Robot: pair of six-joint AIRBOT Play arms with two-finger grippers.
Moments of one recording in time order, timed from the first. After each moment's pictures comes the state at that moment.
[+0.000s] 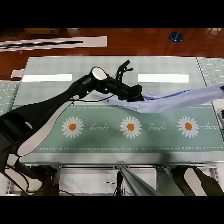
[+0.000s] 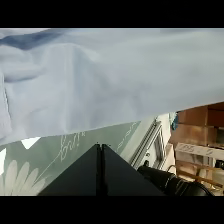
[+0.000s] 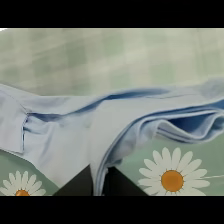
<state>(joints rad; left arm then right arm) -0.63 -1.83 1.53 0.44 -0.96 -1.34 -0.54 -0.82 1.20 -1.13 1.43 1.38</state>
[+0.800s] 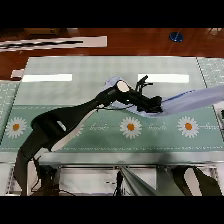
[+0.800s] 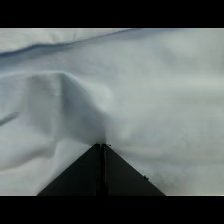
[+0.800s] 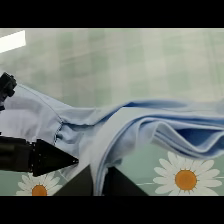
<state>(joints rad) -0.81 -2.07 1.76 0.32 -0.91 -1.43 -0.54 -0.69 1.20 -1.09 1.47 1.39</state>
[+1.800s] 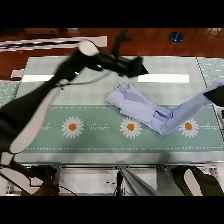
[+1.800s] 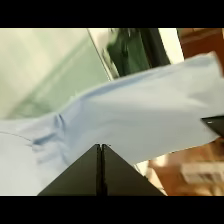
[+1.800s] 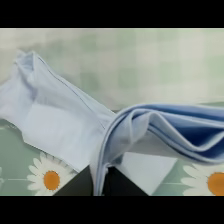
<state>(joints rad) -0.48 -1.75 1.81 0.47 -1.08 -1.33 -0.35 -0.68 1.03 -1.07 1.34 1.42</state>
